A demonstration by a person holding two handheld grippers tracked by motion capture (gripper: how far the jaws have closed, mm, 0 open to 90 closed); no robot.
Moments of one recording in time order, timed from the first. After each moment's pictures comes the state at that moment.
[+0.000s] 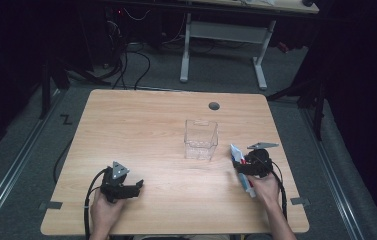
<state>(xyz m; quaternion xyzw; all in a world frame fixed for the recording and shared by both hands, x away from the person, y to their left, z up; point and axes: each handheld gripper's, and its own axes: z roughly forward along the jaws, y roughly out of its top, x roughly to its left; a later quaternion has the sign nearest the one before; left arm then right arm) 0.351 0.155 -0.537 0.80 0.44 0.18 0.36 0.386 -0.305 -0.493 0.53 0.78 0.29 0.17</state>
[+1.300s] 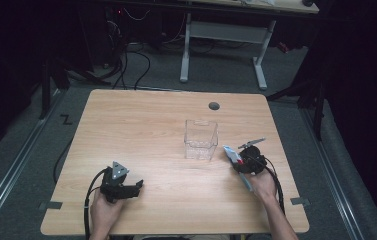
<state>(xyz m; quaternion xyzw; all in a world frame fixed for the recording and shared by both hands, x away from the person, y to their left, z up) 0.351 0.155 -0.537 0.80 0.44 0.18 0.36 0.404 -0.290 -0.500 0.52 0.82 0.20 0.13</state>
